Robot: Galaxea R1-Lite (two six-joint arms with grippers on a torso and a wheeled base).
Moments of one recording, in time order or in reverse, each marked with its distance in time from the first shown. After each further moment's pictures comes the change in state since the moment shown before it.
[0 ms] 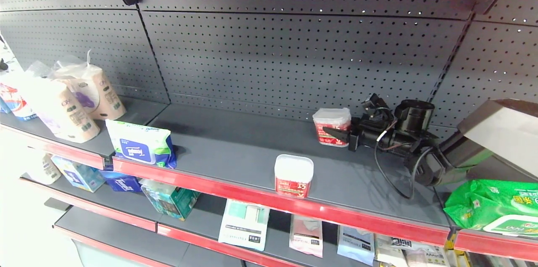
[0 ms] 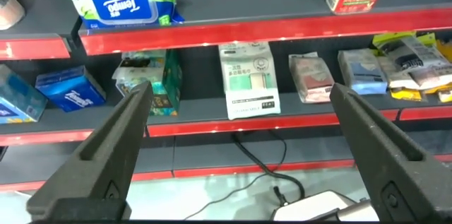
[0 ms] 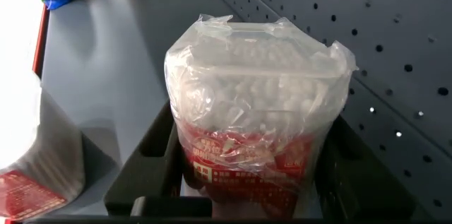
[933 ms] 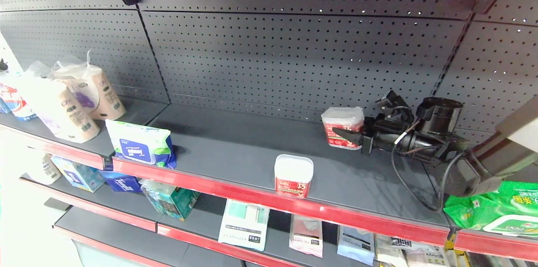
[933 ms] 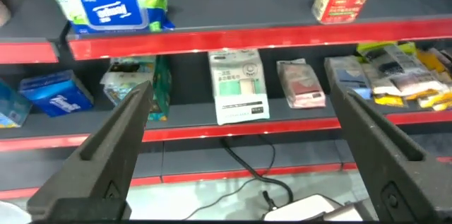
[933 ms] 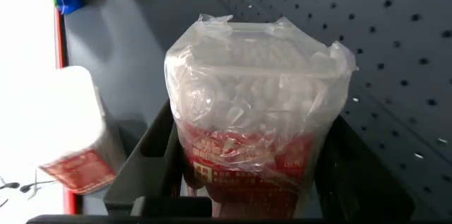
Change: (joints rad) left arm 0.000 0.003 -0.026 -0.009 -0.025 -0.026; right arm 0.002 -0.168 0.185 -0.002 -0.041 -0.022
